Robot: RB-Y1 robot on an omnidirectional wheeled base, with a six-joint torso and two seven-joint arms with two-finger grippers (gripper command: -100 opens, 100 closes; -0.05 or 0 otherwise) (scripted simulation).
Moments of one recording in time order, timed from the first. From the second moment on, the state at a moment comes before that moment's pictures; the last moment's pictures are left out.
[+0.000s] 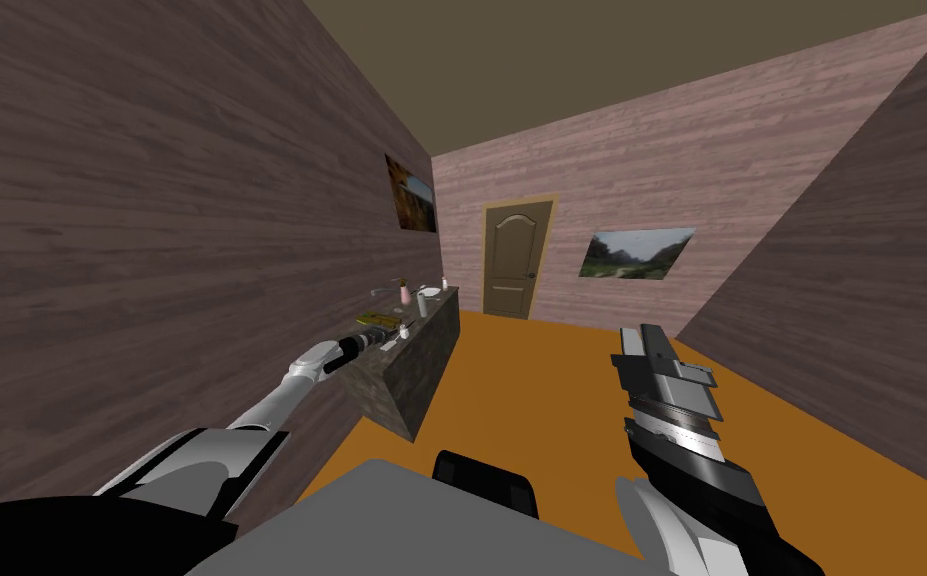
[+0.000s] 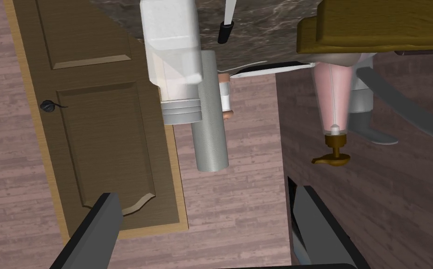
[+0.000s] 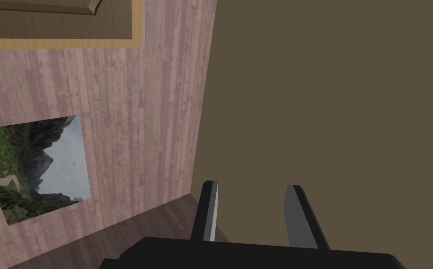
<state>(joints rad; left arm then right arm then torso) -0.16 0.85 0.21 -0.92 -1.12 -0.61 0.08 0.53 -0.01 -0.03 -2.32 -0.12 -0.47 0.14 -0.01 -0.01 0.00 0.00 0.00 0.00</state>
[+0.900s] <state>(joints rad) -0.12 0.94 0.16 -0.79 -1.27 -0.61 0.22 0.53 -0.01 -0.03 -2.32 -0.12 -0.47 0.14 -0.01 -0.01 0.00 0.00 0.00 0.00</state>
